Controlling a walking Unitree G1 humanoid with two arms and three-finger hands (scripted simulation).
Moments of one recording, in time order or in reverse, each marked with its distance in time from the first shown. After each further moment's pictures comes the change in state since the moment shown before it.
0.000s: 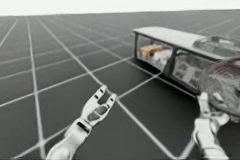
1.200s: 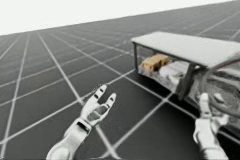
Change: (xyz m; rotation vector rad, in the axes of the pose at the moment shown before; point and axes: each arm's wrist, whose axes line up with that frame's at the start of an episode) left arm 0.004 -0.015 -0.001 0.046 0.012 -0.021; right arm 0.006 -0.014 0.003 0.039 0.008 -0.036
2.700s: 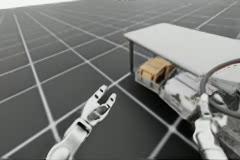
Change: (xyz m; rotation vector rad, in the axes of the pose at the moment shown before) left arm -0.001 0.009 -0.001 -0.028 -0.001 0.013; right arm -0.003 0.004 -0.003 -0.029 -0.003 0.004
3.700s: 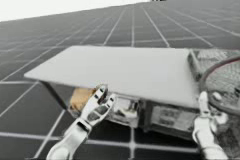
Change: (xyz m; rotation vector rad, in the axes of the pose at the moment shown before) left arm -0.003 0.001 0.002 -0.005 -0.014 -0.002; right arm -0.004 0.011 0.003 0.006 -0.008 0.039
